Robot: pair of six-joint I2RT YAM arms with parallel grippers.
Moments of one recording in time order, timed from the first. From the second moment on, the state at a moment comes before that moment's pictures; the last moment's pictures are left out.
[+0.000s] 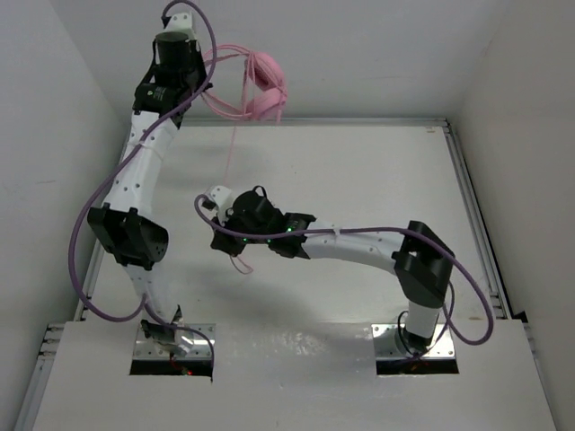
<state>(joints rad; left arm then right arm) -0.16 1.87 2.23 -0.65 -0.17 -0.20 1.09 1.85 1.34 0.05 -0.17 0.18</state>
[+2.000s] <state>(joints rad) -0.27 1.66 2.35 -0.79 0.49 -0.18 0.61 1.96 1.12 0.59 -0.06 0.51</state>
